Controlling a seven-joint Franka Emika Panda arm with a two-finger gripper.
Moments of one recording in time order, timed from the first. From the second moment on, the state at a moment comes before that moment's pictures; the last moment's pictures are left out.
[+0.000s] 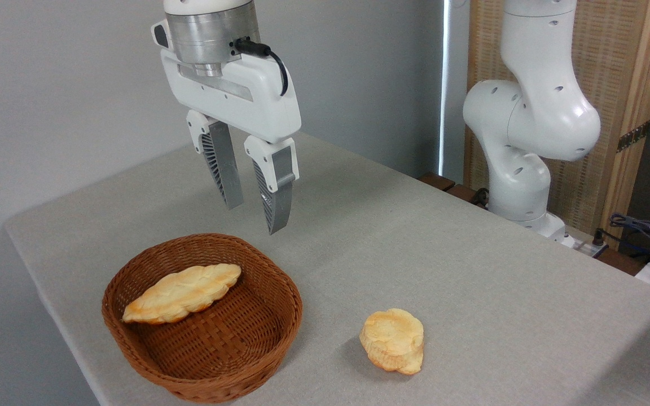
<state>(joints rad) -0.03 0.01 0.00 -1.62 -0.02 1.65 0.68</state>
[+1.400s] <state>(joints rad) -0.02 -0.02 0.14 -1.71 -0.02 1.65 0.75</state>
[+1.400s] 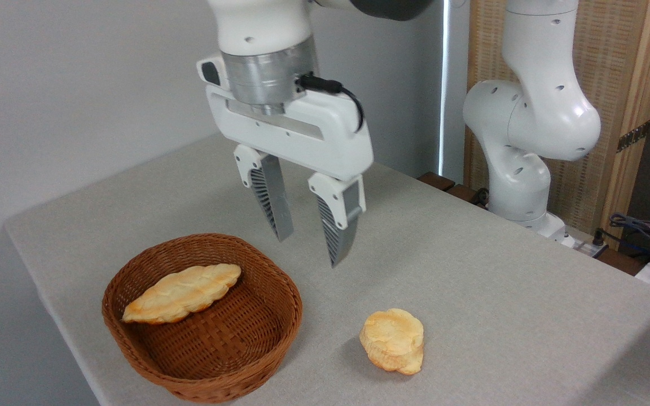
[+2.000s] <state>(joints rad) -0.02 -0.22 0.21 -2.12 0.02 1.87 0.90</state>
